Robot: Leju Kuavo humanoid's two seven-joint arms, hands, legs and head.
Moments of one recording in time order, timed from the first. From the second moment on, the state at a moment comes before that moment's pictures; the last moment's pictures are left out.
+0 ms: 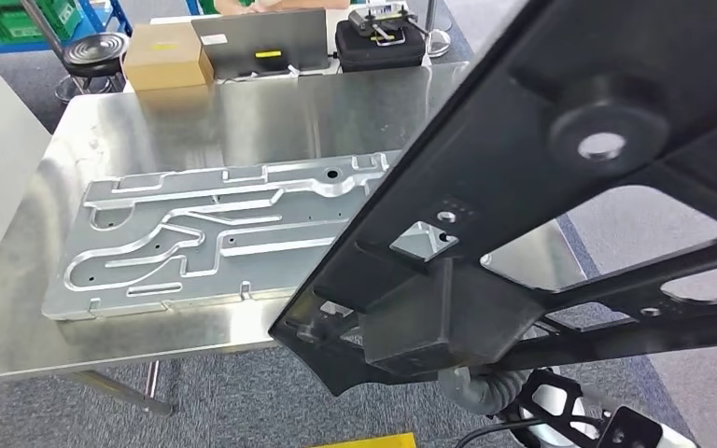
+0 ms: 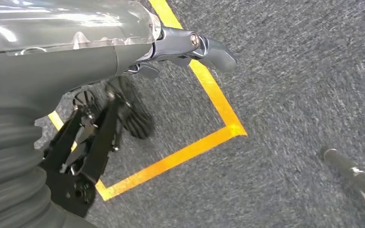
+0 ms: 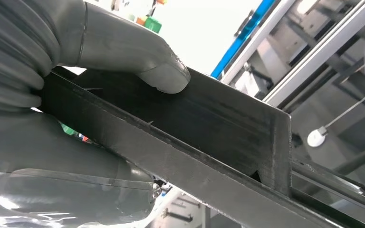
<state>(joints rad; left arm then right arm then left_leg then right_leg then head) -0.10 -0.01 1.32 -0.23 -0.20 0.11 -0.29 -0.15 -0.20 0.44 -2.06 -0.08 0.22 -0.70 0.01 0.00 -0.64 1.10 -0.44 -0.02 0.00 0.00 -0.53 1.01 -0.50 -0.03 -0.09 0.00</state>
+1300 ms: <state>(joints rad) -0.12 -0.01 1.29 -0.23 -0.20 0.06 -0.32 -0.95 0.03 0.38 -0.77 1.16 -0.29 -0.22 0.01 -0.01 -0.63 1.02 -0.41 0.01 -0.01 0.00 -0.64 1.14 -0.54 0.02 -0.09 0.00</state>
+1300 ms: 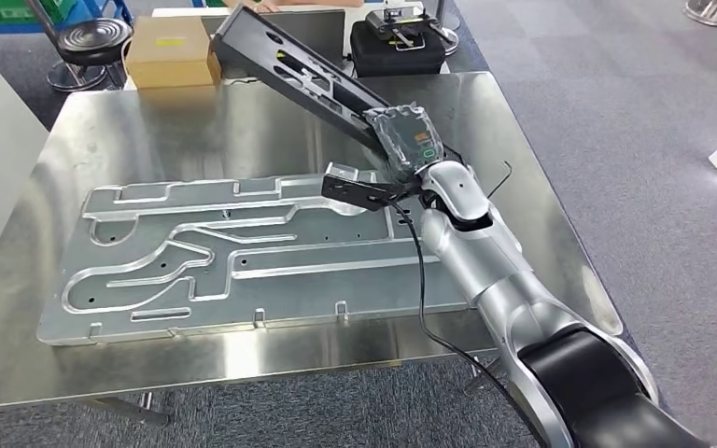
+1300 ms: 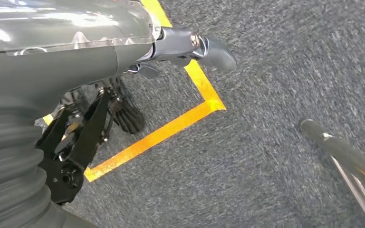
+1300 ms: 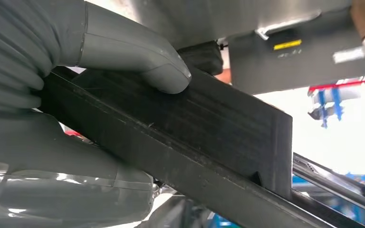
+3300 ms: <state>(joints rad) -0.11 -0.02 1.27 -0.23 -0.20 0.01 -0.39 -0.89 0.15 0.61 -0.60 1.03 -0.22 -0.47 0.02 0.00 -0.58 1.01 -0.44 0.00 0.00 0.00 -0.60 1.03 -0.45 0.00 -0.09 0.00</state>
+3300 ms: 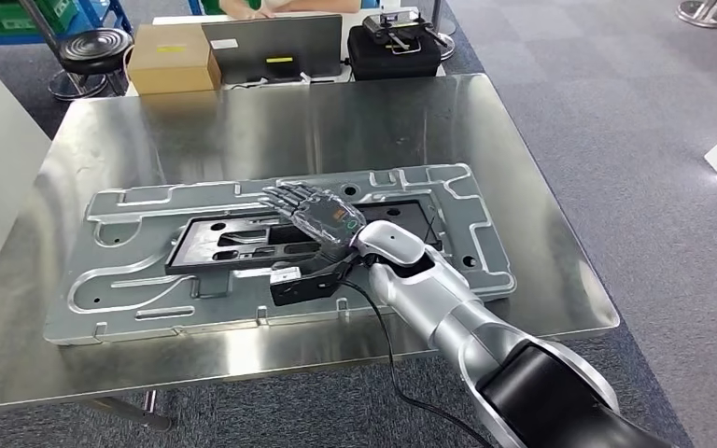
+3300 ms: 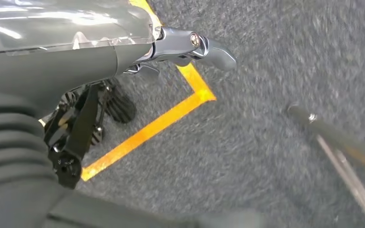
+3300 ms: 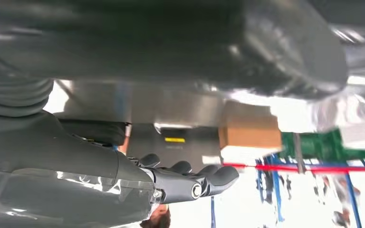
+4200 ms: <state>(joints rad) -0.08 -0.03 1.34 -0.23 -0.19 -0.02 -0.42 0.23 -0.06 -0.26 -1.95 0.65 -0.47 -0.65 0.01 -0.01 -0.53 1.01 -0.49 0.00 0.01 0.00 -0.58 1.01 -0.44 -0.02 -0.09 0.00</state>
